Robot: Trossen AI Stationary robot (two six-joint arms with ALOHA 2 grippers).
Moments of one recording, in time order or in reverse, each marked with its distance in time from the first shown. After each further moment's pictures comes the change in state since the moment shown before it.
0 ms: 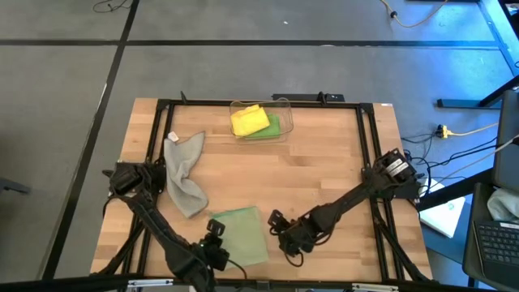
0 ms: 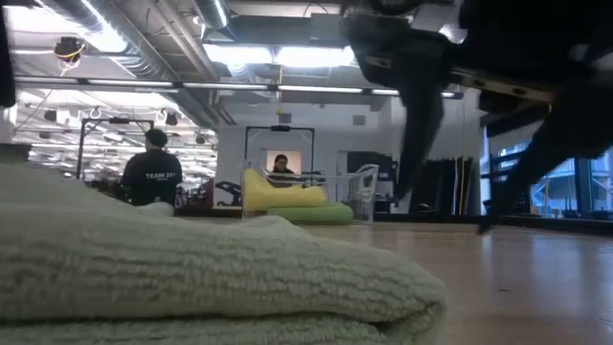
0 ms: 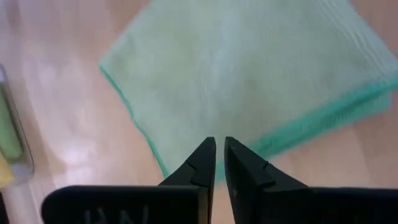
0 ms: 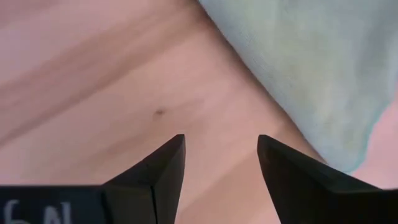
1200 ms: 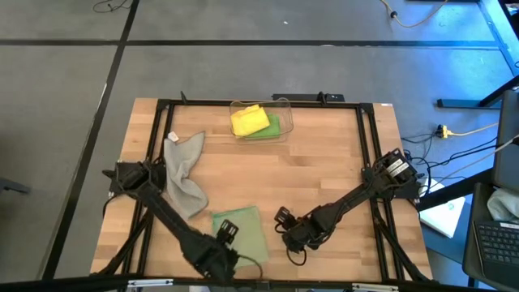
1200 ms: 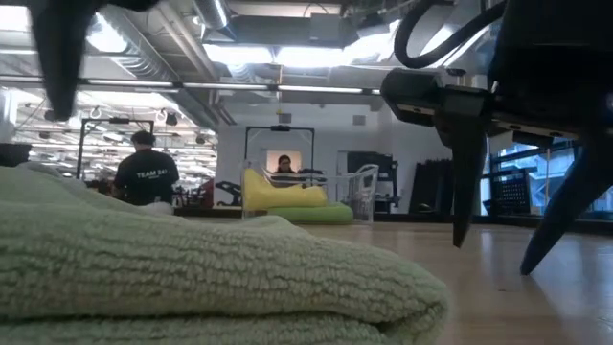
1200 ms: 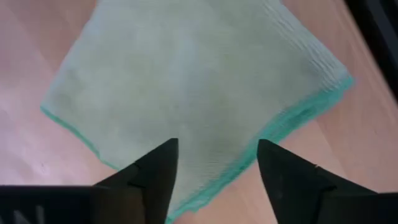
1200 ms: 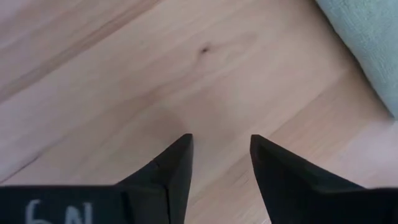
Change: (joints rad) left arm 0.116 0.022 0.074 0.018 0.274 0.308; right arm 0.013 0.001 -0.057 -0.091 -0.008 0.083
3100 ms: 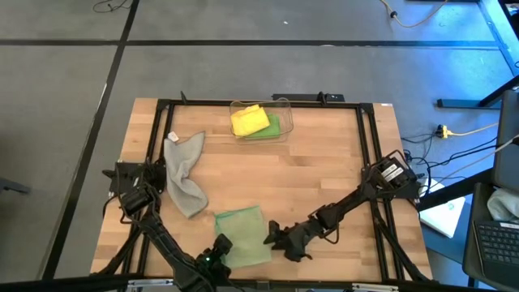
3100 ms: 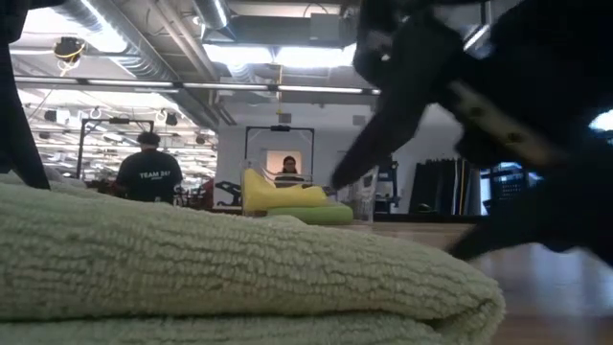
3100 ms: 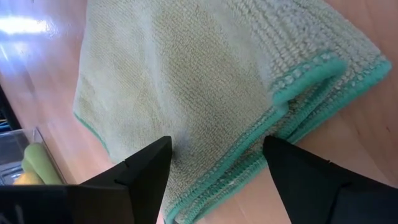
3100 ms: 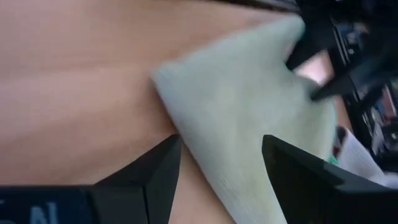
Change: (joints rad) left arm -0.168 0.219 -0.011 0.021 -0.364 -0.083; right arm 0.020 0.074 -0.255 0.974 -0.053 -0.386
